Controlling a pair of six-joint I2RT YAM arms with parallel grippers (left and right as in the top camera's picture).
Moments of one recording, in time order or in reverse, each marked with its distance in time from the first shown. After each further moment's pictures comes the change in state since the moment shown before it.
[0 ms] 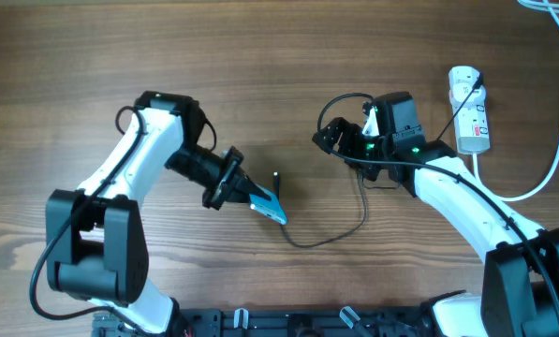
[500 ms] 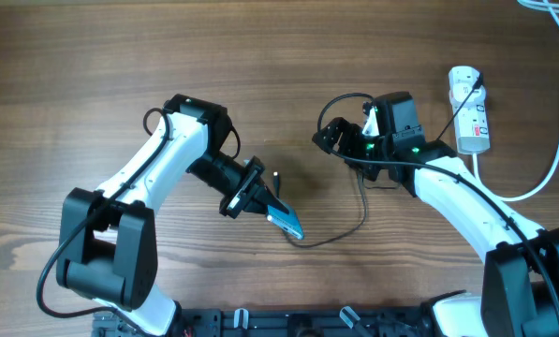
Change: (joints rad) left arm -0.128 0.000 0.000 0.005 0.042 -0.037; right arm 0.000 0.000 0.000 0.000 0.000 0.000
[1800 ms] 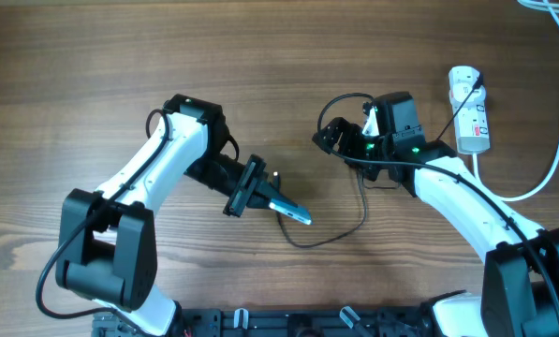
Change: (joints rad) left arm 0.000 -0.003 0.000 -0.149 0.227 0.042; right arm 0.000 0.000 0.000 0.000 0.002 0.000
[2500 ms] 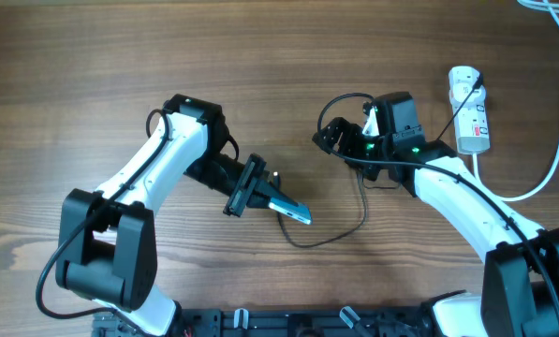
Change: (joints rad) left arm 0.000 0.000 0.000 0.000 0.011 0.017; right arm 0.000 0.000 0.000 0.000 0.001 0.000
